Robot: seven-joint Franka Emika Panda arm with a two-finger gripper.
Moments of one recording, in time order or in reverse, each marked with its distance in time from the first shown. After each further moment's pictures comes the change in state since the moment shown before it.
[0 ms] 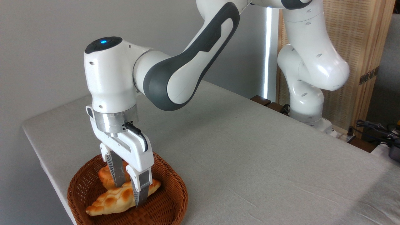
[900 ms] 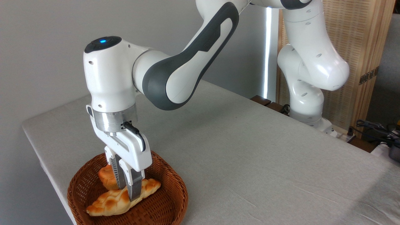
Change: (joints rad) arm -0.003 -0.002 -0.002 0.004 0.000 0.000 0.026
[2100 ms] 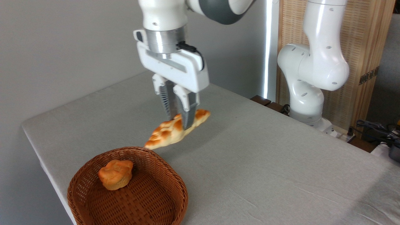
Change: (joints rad) arm -0.006 -0.516 0.009 -0.282 -0.012 -0.364 0.000
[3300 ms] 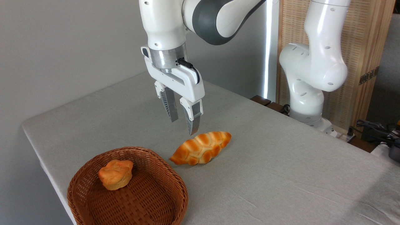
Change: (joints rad) arm -0.106 -0.017 -0.004 -0.149 -0.005 0.099 -0.044
